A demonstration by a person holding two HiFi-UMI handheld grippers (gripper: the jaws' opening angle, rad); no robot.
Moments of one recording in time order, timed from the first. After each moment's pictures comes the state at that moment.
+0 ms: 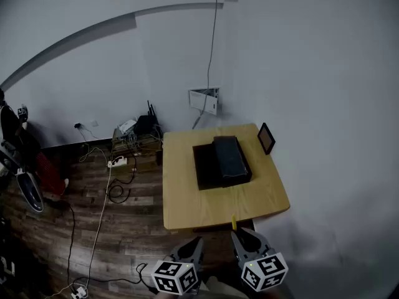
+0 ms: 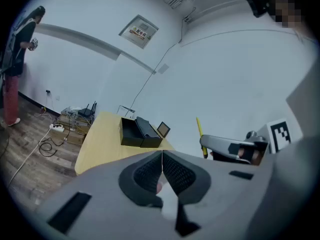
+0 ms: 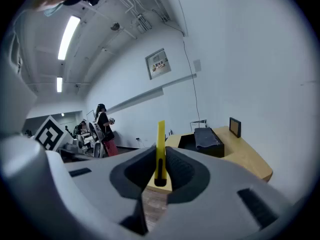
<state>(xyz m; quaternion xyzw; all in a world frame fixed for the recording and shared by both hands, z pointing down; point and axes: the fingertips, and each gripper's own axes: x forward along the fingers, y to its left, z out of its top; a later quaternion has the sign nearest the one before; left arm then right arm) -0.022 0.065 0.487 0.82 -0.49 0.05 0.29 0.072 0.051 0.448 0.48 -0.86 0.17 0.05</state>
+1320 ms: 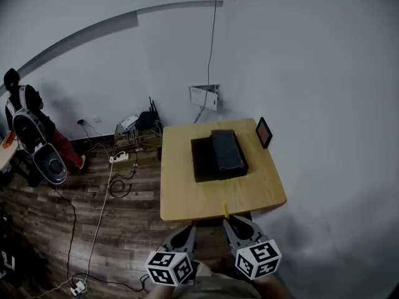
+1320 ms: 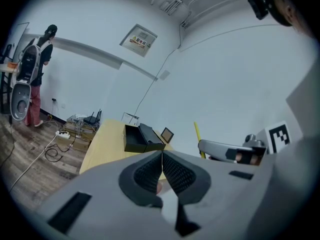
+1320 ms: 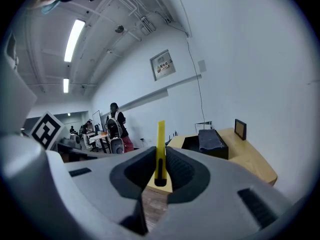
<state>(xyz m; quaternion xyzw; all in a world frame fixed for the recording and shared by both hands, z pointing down) -0.016 0.067 0.471 0.81 -0.52 0.03 0.26 0.081 0.052 0.445 0.46 -0.87 0.16 0.06</state>
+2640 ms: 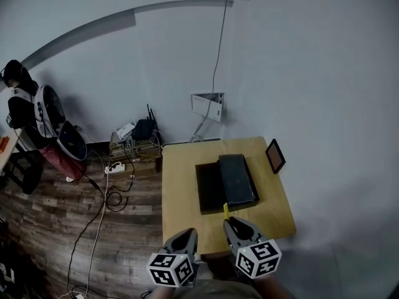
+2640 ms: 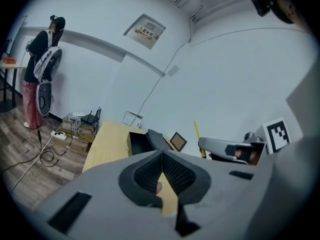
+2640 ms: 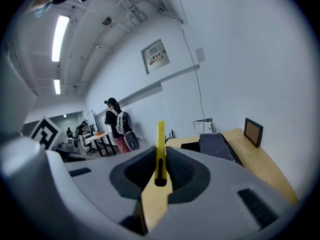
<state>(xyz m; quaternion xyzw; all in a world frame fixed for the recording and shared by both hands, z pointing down) -0.052 -0.096 0.483 0.81 -0.51 0.04 0.29 0.047 -0.118 0.453 0.47 -0.86 0.19 0.07</state>
